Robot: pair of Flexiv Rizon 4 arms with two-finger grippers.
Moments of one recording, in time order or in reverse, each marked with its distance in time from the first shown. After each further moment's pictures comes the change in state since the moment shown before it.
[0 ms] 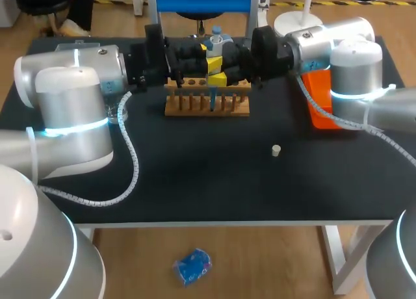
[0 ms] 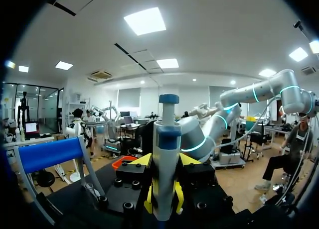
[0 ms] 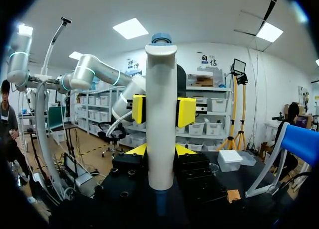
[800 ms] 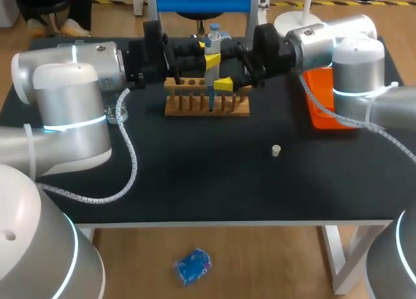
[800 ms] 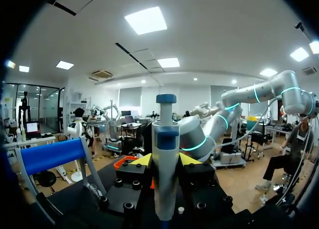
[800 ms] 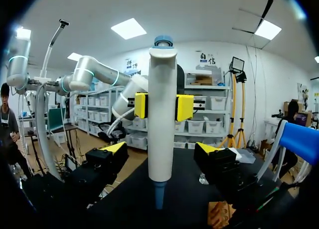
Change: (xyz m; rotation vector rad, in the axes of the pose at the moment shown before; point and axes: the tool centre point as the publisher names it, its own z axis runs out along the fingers) left arm -0.005 -0.007 -0.004 -0.005 -0.013 0.001; right arm -0.004 0.001 -0.008 0.009 -0.011 0.019
